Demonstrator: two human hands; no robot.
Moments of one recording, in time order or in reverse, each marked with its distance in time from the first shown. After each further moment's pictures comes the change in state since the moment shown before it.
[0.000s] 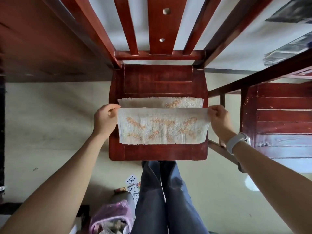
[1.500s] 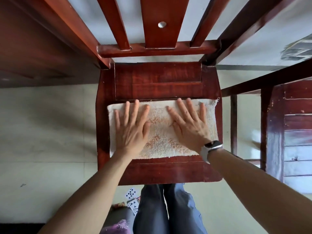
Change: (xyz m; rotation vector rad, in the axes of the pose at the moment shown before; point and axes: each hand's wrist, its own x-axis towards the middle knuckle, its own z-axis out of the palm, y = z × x) left_hand 0.020 -0.032 0.112 0.801 -0.130 0.466; right_hand 0.031 0.020 0.108 -0.895 -0.211 -0.641
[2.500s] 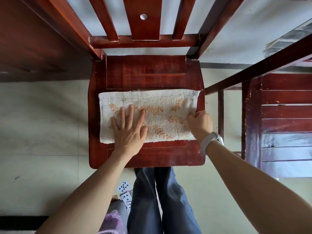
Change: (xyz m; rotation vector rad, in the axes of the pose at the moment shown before) left_hand -0.043 0.037 0.008 -0.062 -0.110 -0.086; right_hand -0.034 0.036 -0.003 0.702 0.051 0.862
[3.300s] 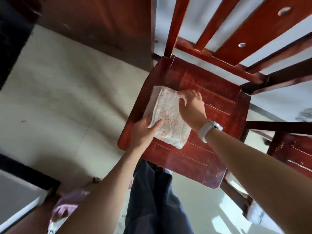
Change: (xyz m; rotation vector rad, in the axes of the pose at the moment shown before) left_hand -0.047 -0.043 -0.048 -1.199 0.229 -0.587; right_hand -0.072 -0.165 0.047 -0.288 -0.187 -0.854
